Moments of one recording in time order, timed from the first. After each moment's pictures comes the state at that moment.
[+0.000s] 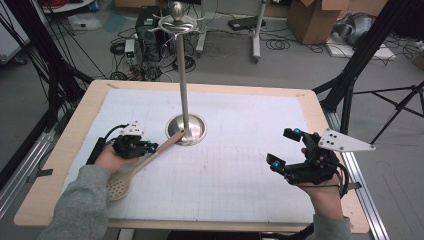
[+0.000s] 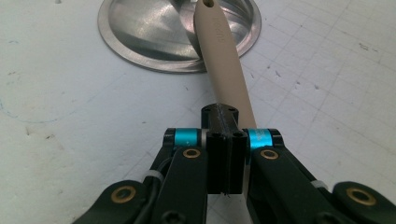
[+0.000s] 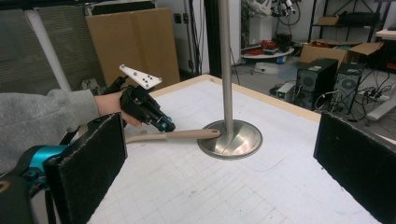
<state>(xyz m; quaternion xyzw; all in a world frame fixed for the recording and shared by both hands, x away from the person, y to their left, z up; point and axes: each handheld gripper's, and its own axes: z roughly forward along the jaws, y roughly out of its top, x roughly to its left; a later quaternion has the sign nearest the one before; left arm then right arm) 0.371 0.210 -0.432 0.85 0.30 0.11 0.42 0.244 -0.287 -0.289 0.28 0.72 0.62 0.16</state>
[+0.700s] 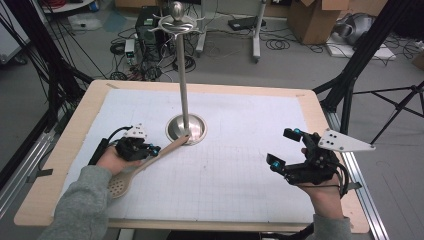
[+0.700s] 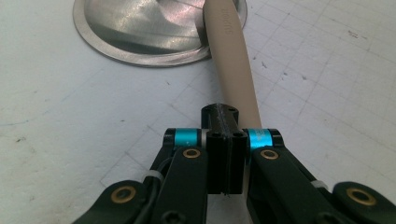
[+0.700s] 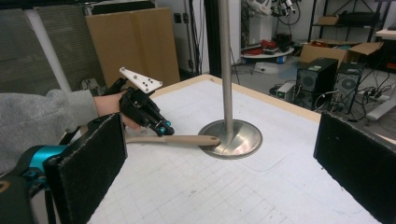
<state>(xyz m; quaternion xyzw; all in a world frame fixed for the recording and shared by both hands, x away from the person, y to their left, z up) 0.368 0.202 -0.435 0.86 0.28 0.10 0.41 0.244 -0.287 -0.289 0.28 0.72 0.62 0.16</state>
